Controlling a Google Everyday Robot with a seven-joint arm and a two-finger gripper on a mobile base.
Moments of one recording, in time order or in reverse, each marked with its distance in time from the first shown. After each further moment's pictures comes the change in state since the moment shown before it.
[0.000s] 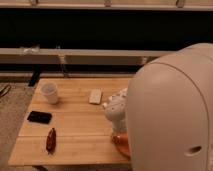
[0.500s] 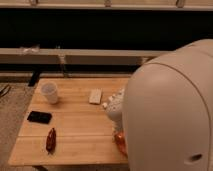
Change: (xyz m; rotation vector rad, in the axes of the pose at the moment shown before) arm -0.010 -0.002 -0.014 -0.012 -0.048 0.010
